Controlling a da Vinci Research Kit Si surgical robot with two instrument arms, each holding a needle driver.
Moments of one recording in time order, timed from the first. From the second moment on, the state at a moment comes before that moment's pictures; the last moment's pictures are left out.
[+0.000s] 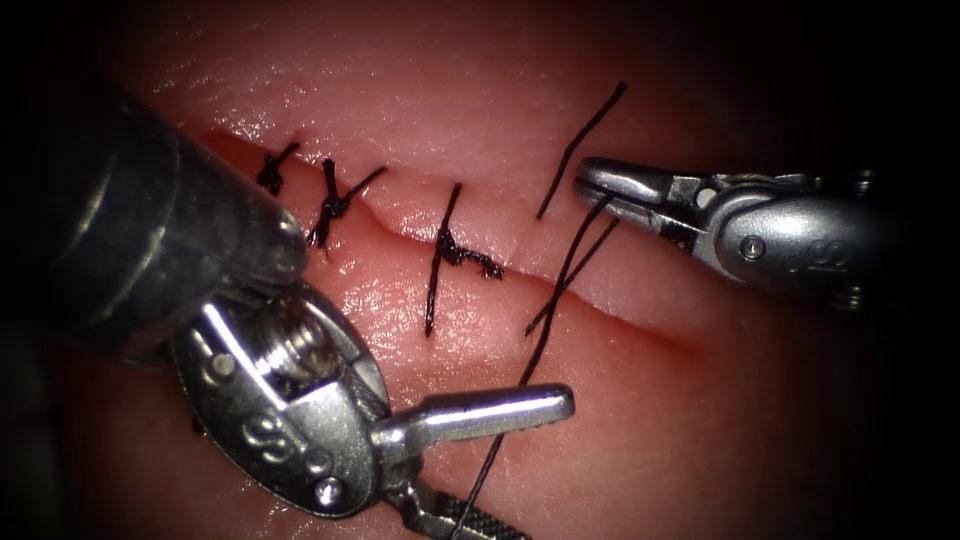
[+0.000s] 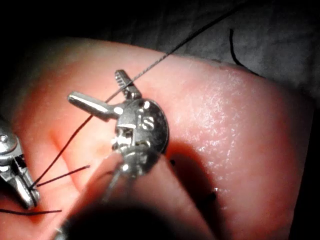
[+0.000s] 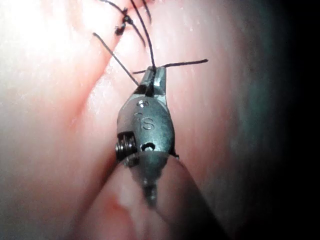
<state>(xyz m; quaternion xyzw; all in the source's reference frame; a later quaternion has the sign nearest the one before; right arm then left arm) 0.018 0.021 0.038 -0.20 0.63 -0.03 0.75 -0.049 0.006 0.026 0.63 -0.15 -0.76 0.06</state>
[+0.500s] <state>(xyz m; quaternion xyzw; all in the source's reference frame) 0.018 0.021 0.038 -0.20 0.62 -0.01 0.76 -0.048 0.005 0.026 0.63 -0.14 -0.76 0.07</state>
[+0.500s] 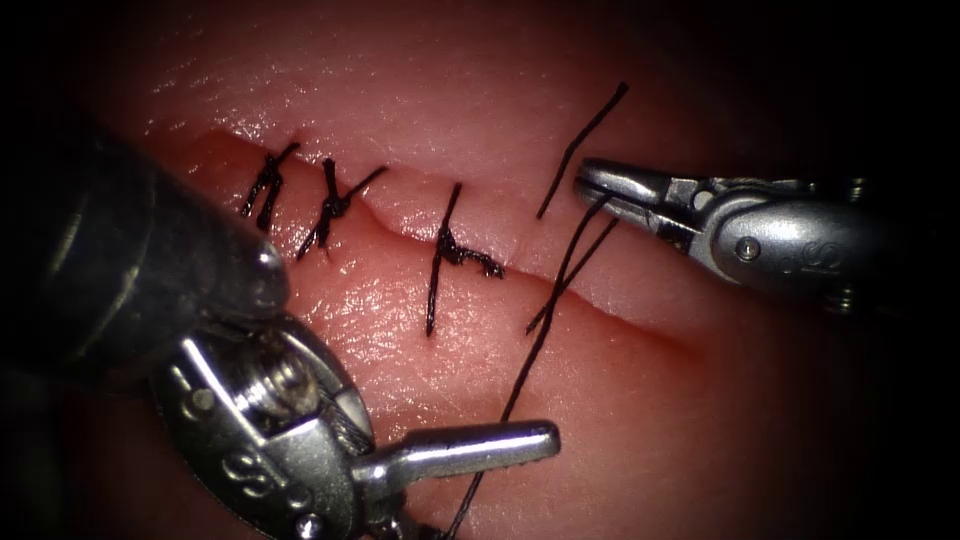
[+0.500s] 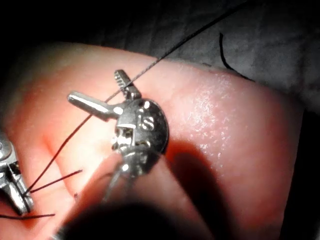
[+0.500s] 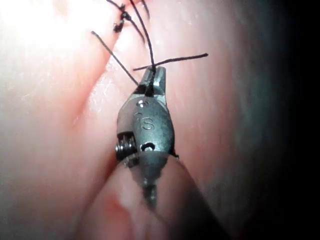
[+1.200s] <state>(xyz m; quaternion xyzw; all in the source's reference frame) 0.018 0.021 0.039 -0.20 0.62 -0.01 0.76 -0.047 0.004 0.025 0.65 -0.14 -0.74 0.10</state>
